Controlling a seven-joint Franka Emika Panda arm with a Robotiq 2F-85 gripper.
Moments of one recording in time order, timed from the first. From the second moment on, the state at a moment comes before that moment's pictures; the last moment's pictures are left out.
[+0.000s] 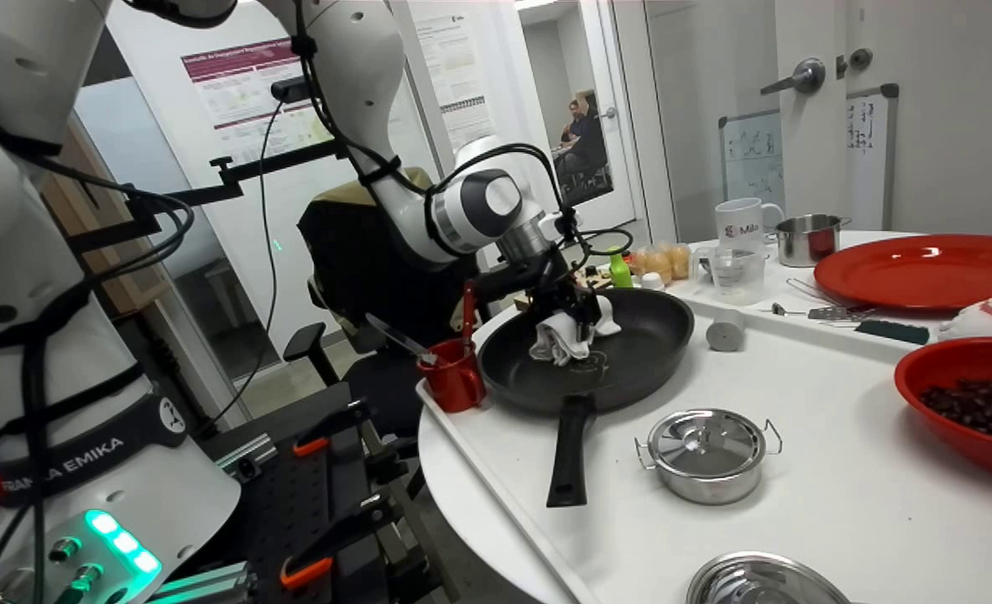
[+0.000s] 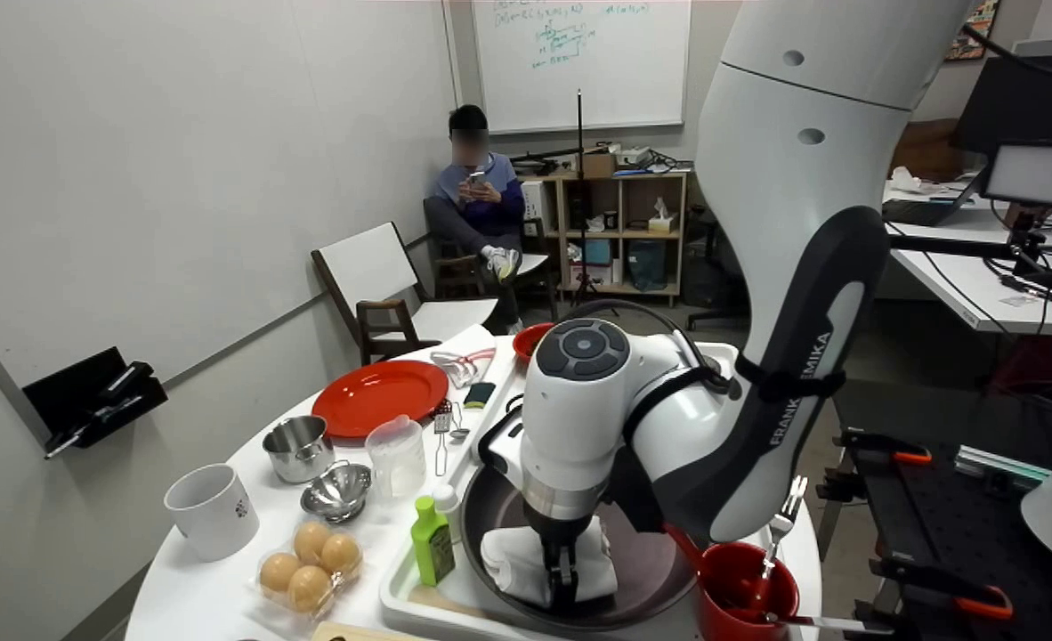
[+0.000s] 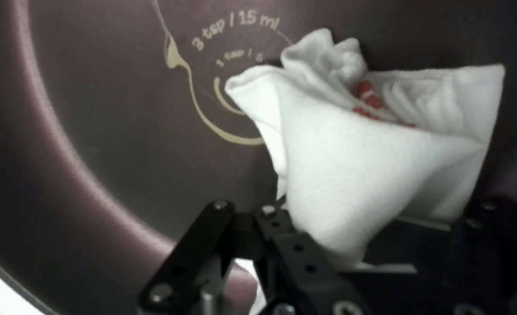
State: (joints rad) arm 0.49 0.69 -0.25 -2.19 -0.34 3.02 0.12
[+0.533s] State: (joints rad) arm 0.49 0.61 -0.27 -2.37 -0.34 3.08 0.07
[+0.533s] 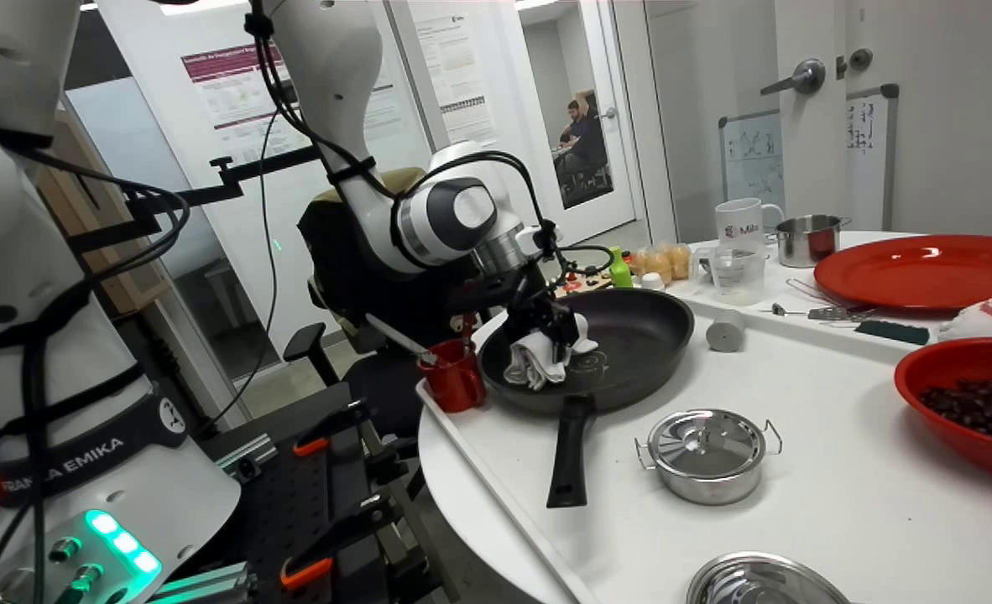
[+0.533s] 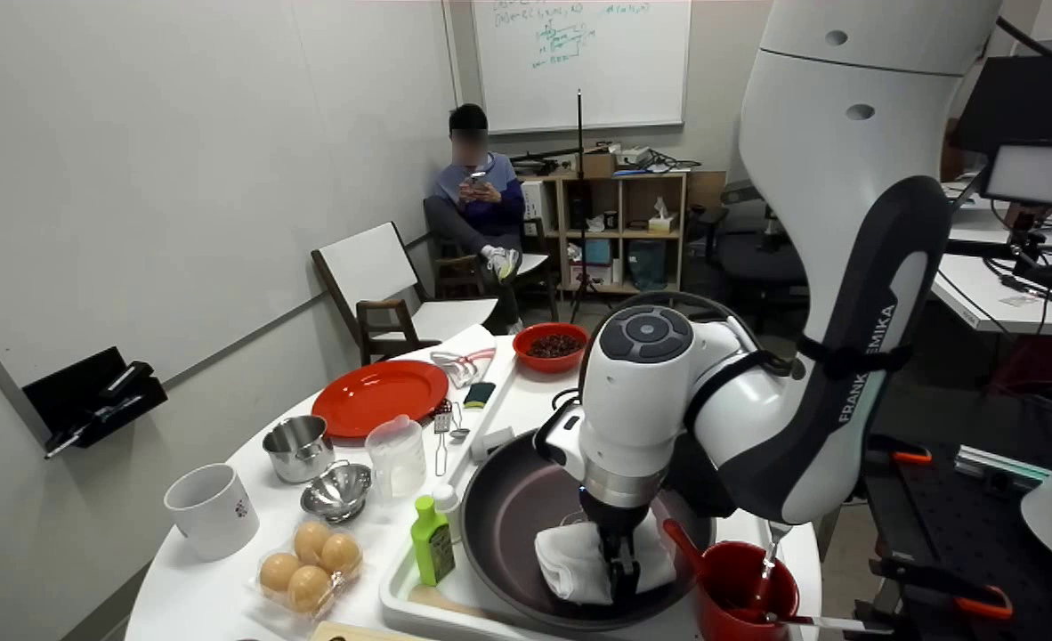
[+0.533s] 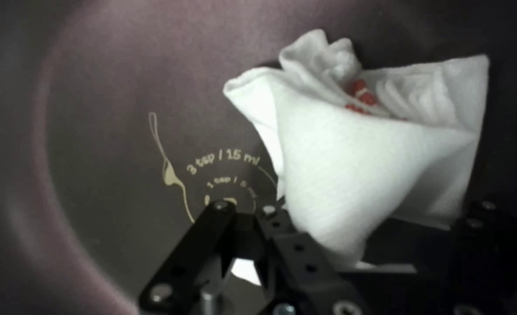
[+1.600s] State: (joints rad) arm 0.50 0.57 -0.47 -2.45 -0.30 3.16 0.07
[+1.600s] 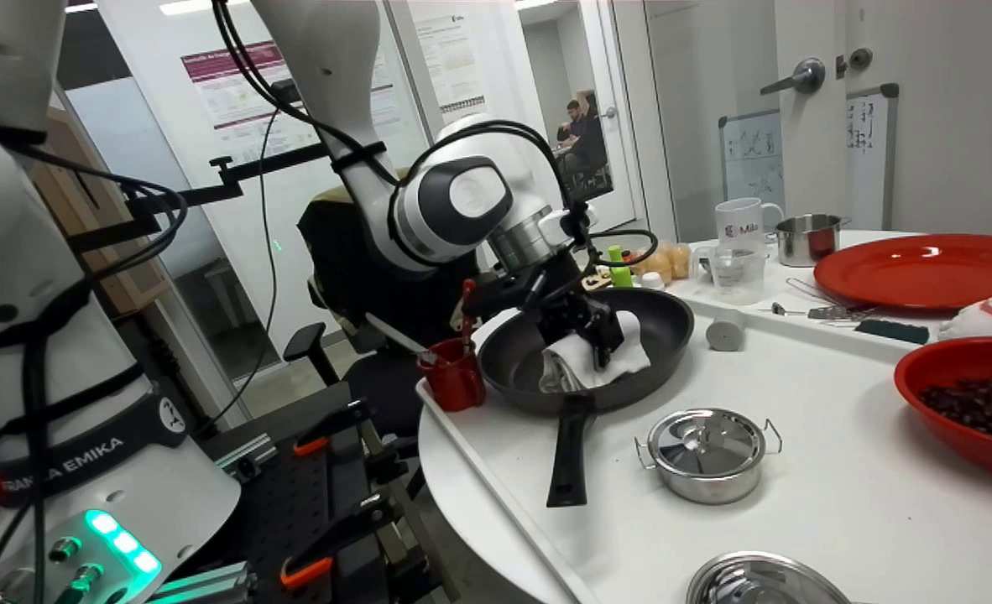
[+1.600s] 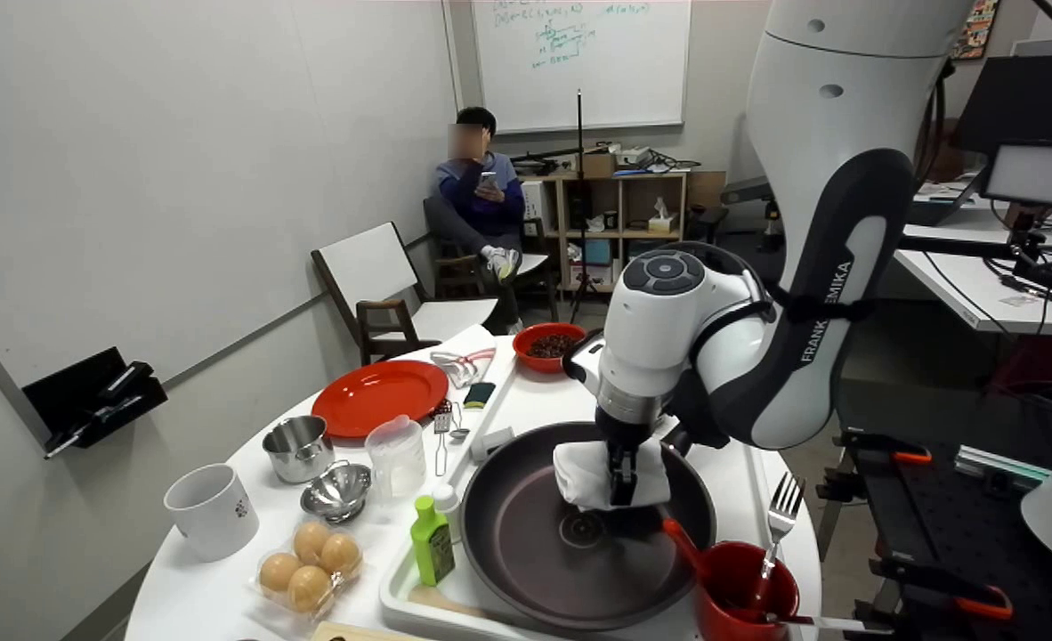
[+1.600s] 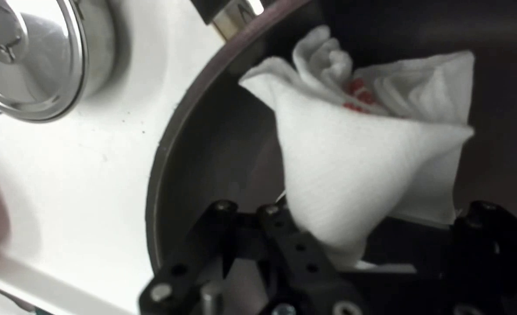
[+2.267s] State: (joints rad) arm 0.54 0.58 -0.46 -2.45 -0.26 3.16 0.07
